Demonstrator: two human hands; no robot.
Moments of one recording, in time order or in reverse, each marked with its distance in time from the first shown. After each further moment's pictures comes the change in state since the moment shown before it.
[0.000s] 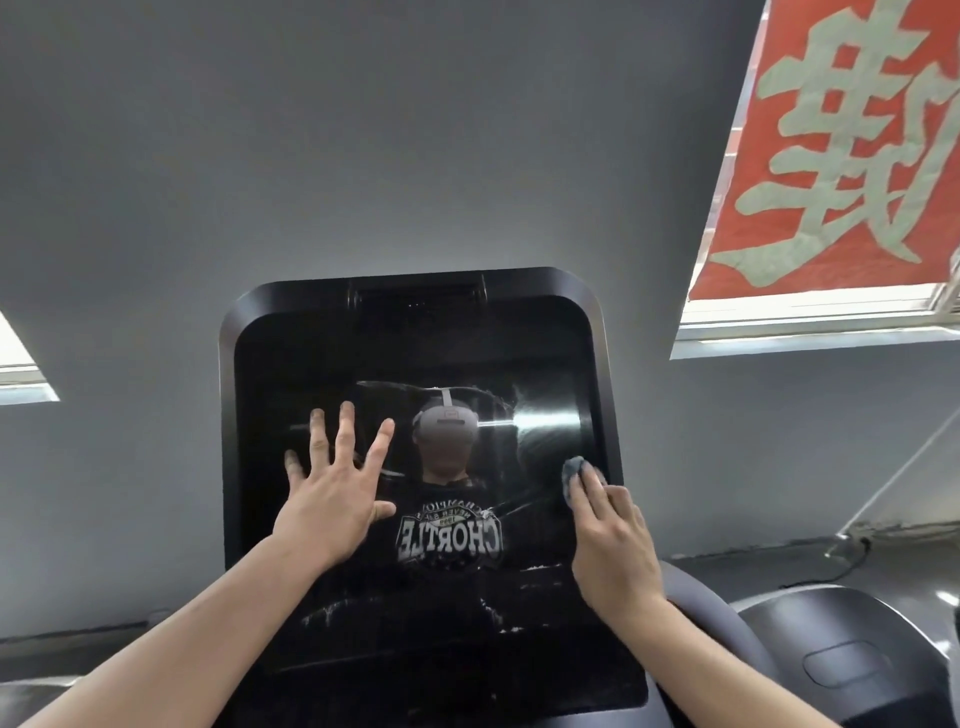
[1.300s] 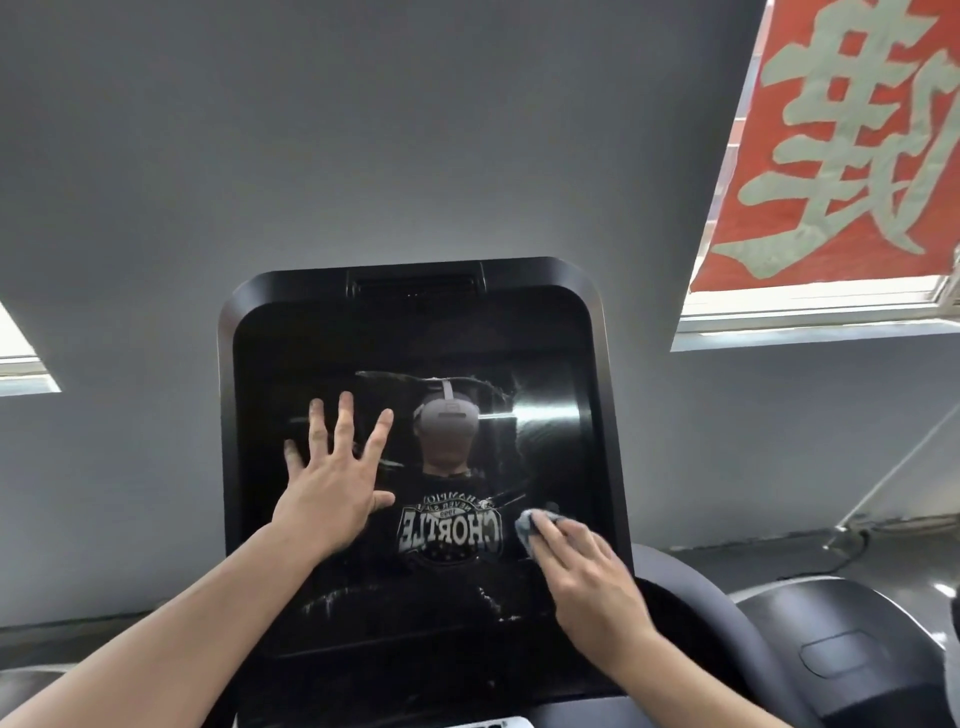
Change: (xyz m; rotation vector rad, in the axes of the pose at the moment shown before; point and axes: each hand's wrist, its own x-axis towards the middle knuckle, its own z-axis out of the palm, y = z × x) left_hand 0.000 0.001 0.001 0.005 0.003 -0.003; right_hand -0.045 -0.004 0.031 -0.116 0.038 -0.425
